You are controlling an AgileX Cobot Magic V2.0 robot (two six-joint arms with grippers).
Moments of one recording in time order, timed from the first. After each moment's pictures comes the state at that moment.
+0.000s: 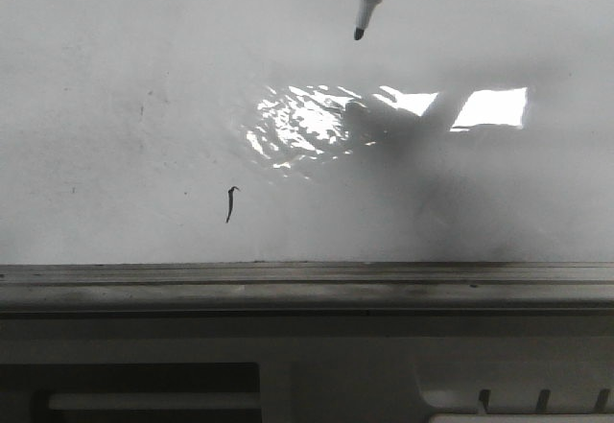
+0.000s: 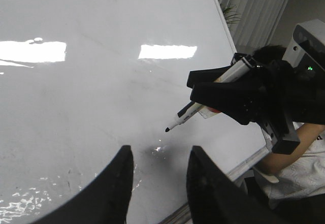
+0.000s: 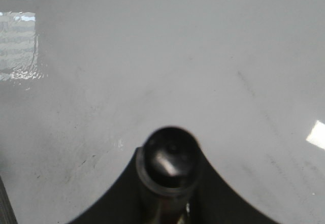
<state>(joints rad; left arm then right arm) -0.89 0.43 -0.38 -1.66 0.02 1.39 0.71 1.03 -0.57 0.03 -0.34 -0.36</state>
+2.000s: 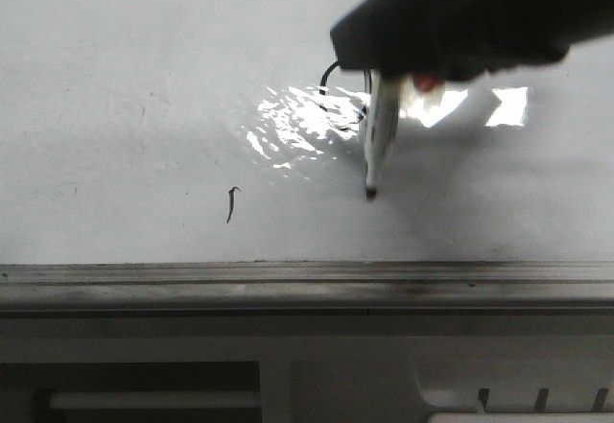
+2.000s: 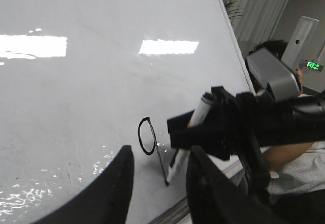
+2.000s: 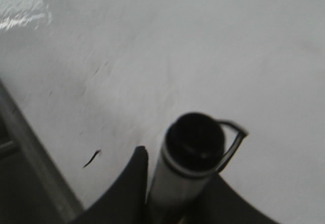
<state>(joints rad) -0.89 0.43 -0.36 -1.66 0.02 1.39 0.71 1.16 -0.51 0.14 -0.25 -0.34</state>
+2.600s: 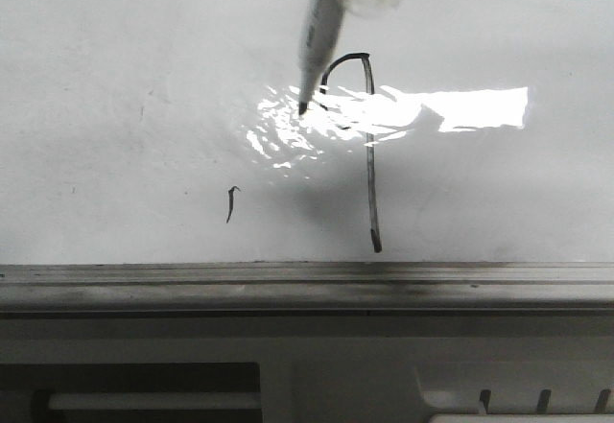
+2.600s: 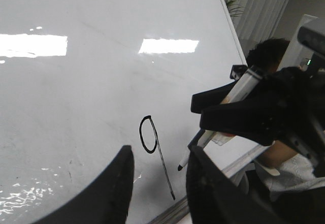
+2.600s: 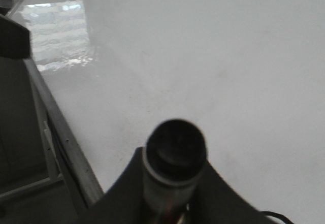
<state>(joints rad) -0.89 0.45 -0.36 -1.66 0.03 1.39 0.87 1.03 -0.61 0.18 -0.18 -0.36</state>
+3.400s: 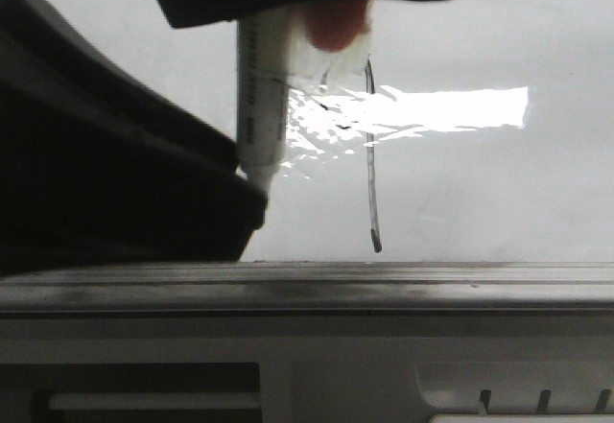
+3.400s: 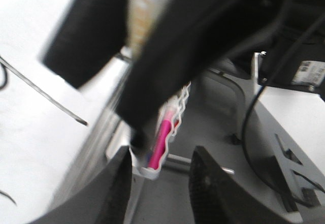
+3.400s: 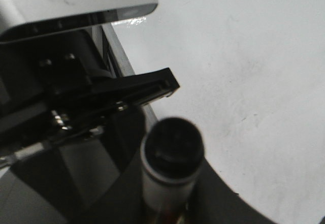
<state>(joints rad) -0.89 1.03 -0.50 -1.57 0.44 1.78 1.00 1.03 -0.65 0.16 0.00 -0.37</state>
